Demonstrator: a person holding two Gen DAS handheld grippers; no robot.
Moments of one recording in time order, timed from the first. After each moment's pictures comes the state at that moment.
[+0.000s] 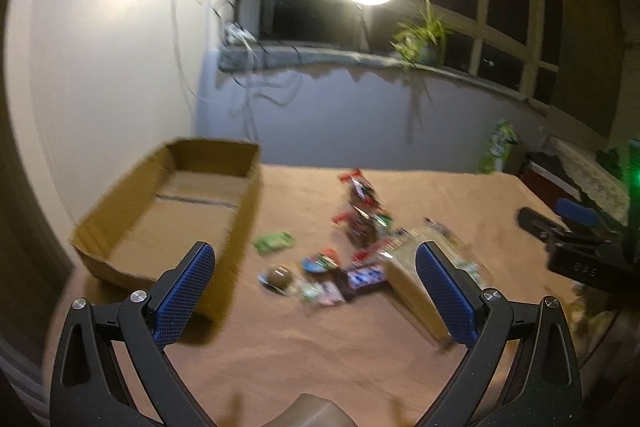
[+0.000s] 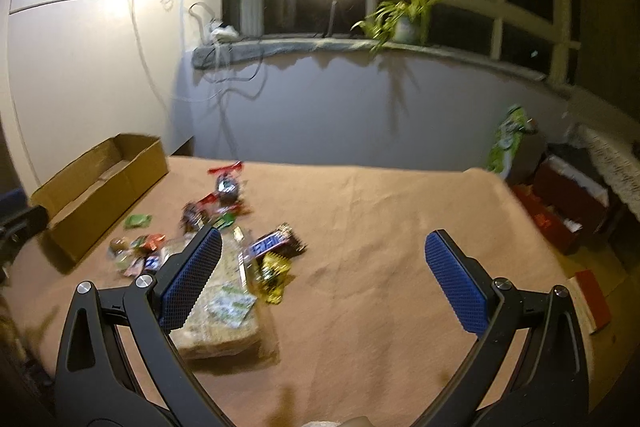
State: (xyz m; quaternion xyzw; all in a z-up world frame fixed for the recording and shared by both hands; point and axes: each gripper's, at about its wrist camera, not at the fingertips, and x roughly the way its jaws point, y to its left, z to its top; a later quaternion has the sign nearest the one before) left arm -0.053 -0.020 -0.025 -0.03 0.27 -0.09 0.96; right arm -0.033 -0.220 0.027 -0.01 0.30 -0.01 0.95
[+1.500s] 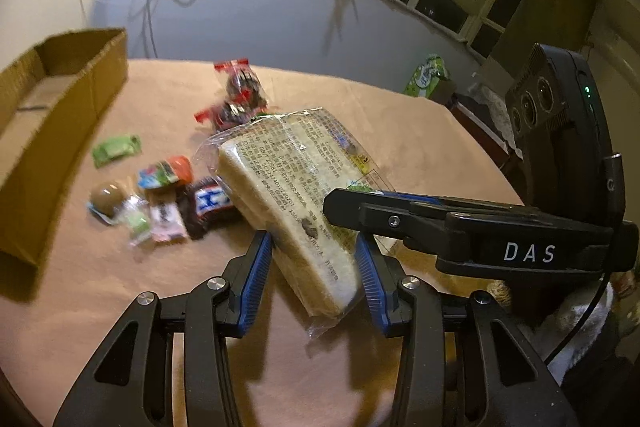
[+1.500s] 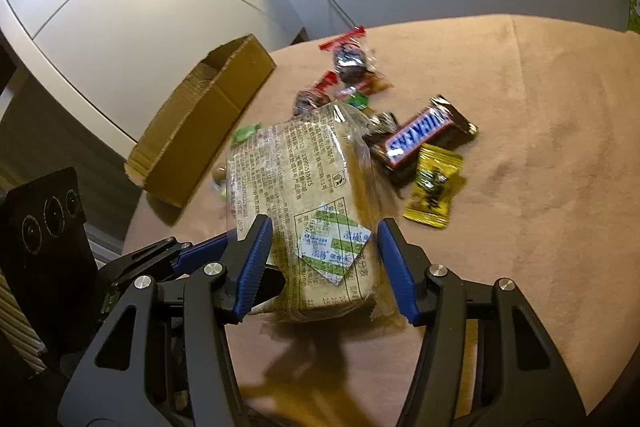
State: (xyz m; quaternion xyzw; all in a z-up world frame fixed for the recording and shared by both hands) left arm -0.021 -0.076 -0.077 -0.08 0.40 -0.23 0.88; right arm 0.025 -0.191 -0.041 0.15 0.49 0.22 0.83
